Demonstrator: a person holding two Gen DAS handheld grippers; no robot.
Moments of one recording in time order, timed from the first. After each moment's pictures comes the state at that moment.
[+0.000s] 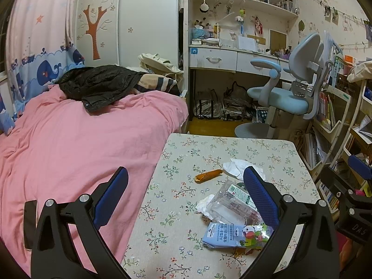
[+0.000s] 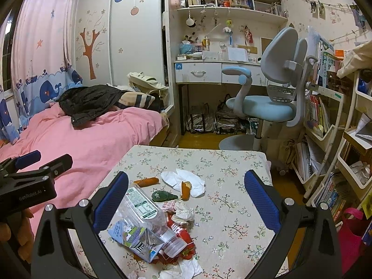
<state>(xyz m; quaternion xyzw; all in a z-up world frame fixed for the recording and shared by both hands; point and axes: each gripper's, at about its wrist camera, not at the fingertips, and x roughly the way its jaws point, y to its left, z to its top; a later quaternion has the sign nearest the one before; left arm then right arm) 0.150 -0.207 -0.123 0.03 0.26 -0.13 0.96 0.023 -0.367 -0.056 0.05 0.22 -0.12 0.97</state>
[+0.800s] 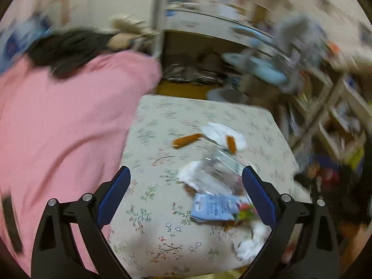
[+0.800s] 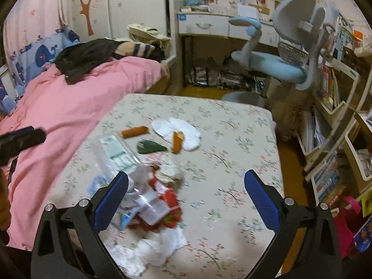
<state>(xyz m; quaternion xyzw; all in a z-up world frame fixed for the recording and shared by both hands) 0.173 -0.200 -0.156 0.06 0.37 -0.26 0.89 0.045 -0.398 -0.101 0.05 0.37 -0.10 0.92</state>
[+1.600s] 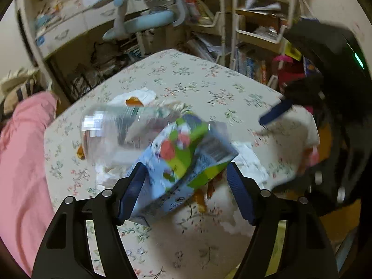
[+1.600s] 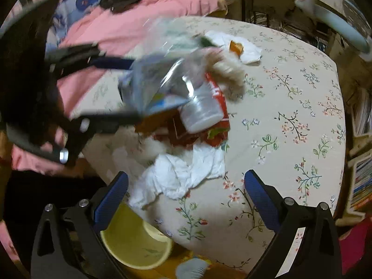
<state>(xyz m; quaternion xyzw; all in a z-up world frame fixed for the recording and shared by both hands) 0.145 -0.304 -0.240 0.27 0.35 -0.48 0.76 0.022 -0.375 -0.181 0.04 0.53 0.09 0.84</state>
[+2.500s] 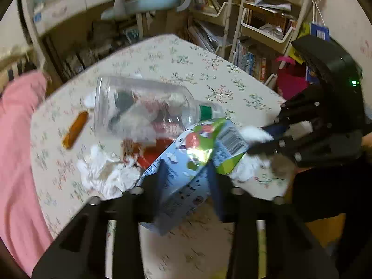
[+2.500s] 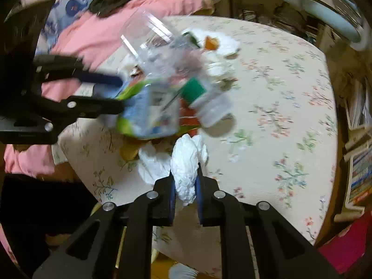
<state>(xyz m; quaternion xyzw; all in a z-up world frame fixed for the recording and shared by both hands) 0.162 -0.321 -0.240 0.25 0.42 -0.49 0.72 0.014 -0.418 -0.184 0.07 0.52 0.07 0.85</state>
